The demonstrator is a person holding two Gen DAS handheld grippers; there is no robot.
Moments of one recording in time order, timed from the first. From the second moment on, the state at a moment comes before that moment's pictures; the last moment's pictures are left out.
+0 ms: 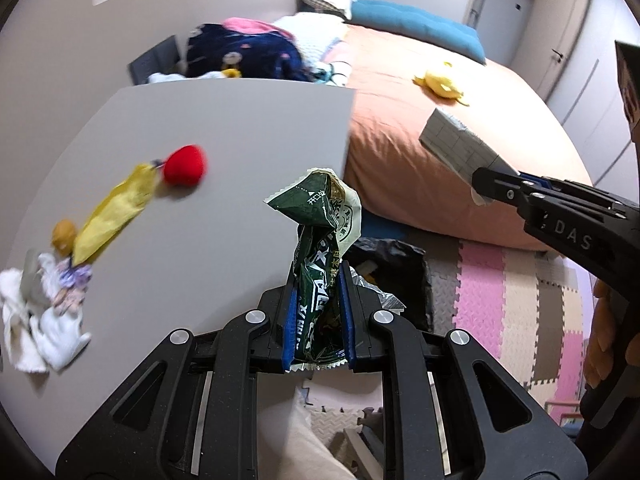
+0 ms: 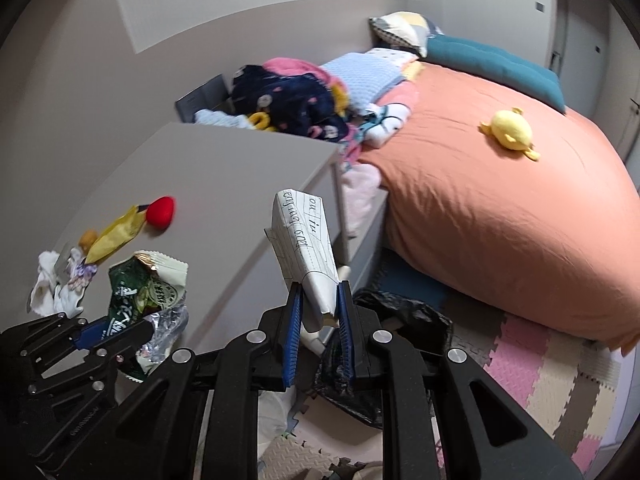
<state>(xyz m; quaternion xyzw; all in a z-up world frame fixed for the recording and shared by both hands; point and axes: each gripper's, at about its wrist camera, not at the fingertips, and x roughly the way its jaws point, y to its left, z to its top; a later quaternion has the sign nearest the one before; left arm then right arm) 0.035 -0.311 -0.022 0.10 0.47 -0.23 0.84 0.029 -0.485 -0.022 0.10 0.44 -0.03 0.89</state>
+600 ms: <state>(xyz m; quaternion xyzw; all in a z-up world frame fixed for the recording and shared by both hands) 0.047 -0.410 -0.046 0.15 0.49 -0.29 0.80 0.027 -0.581 -0.034 0.15 0.44 -0.10 0.88</state>
